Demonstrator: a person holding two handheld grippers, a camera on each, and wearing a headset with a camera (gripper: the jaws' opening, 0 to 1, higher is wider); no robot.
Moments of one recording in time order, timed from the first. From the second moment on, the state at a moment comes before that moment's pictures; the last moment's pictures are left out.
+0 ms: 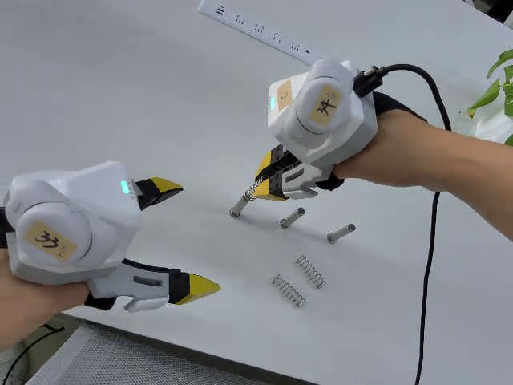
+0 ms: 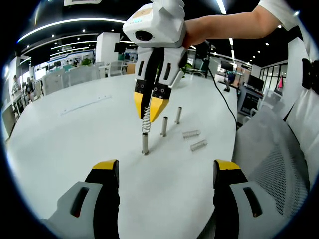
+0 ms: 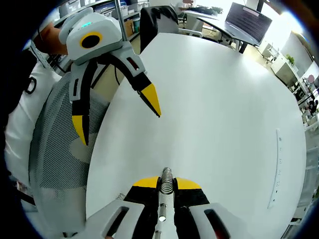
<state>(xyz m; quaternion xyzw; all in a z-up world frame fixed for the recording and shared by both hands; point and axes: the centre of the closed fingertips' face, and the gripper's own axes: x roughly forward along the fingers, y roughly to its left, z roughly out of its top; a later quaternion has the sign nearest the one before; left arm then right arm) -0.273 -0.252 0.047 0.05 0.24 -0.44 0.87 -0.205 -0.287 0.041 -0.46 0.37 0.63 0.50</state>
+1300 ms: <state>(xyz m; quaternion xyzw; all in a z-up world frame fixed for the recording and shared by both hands) -0.272 -0.254 0.048 0.04 0.24 -0.45 0.86 -0.208 -0.277 0.028 -0.46 0.39 0.64 0.48</state>
